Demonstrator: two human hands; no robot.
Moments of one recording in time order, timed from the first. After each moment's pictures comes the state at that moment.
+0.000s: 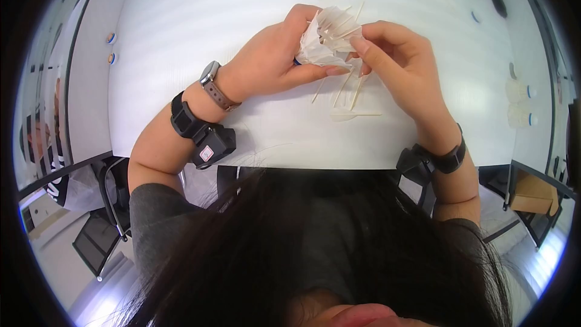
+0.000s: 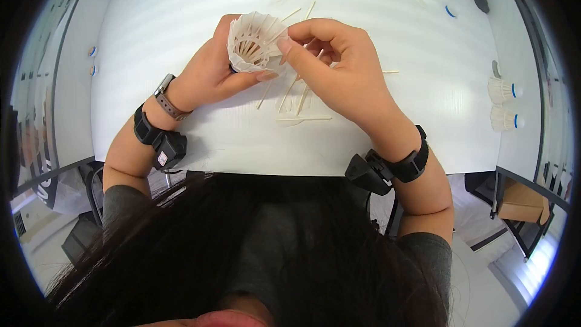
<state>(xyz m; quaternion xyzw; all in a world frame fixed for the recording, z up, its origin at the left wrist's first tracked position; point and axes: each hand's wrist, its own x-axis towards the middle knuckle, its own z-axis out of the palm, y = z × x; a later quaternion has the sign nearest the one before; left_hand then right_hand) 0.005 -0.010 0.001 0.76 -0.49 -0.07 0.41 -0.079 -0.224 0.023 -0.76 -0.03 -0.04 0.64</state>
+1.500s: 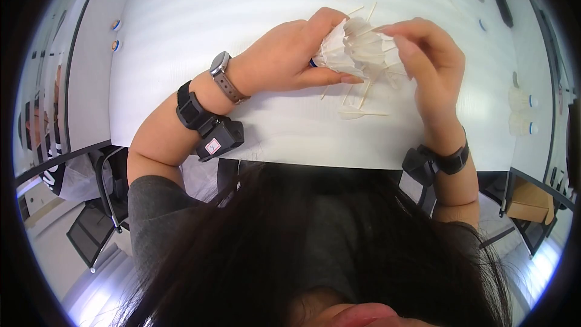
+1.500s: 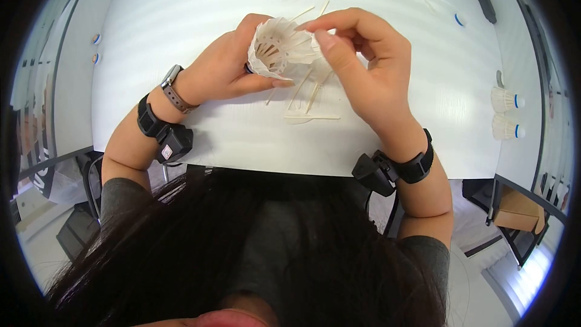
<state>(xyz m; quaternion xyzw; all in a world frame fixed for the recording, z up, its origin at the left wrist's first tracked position) 0.005 -0.013 -0.003 0.75 -0.53 -0.05 0.40 -0.083 -0.231 0.039 -0.76 -0.12 -0.14 0.62</state>
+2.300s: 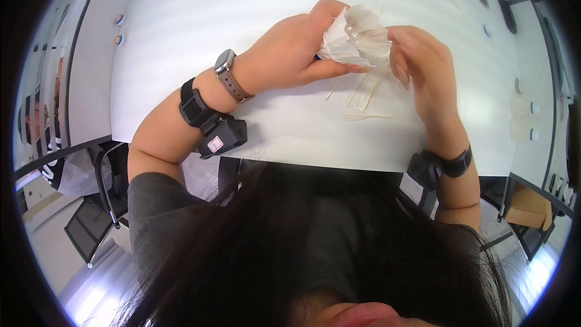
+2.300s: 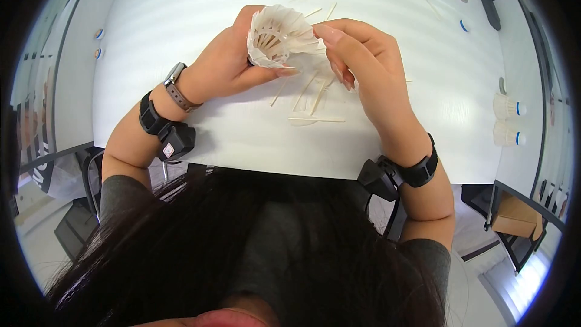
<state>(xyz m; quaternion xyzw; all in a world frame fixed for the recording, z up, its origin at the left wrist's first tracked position) 0.003 -0.011 0.004 0.78 -0.48 -0.06 0.39 -0.079 -0.228 0.033 -0.69 -0.02 0.00 0.72</state>
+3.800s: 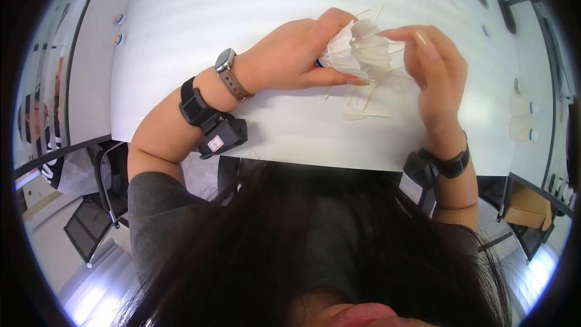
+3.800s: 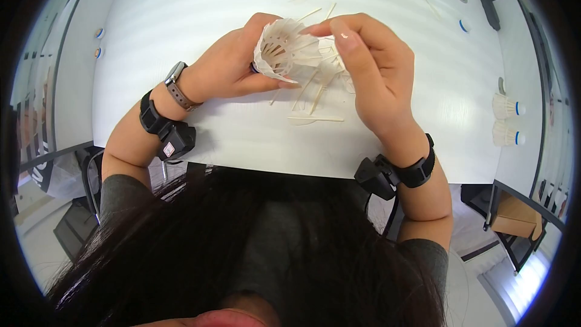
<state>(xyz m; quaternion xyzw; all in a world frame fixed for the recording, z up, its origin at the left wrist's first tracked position) 0.005 -0.015 -0.005 0.75 -0.53 -0.02 0.40 -0.087 -0.233 0.043 -0.76 -0.13 -0.09 0.63</state>
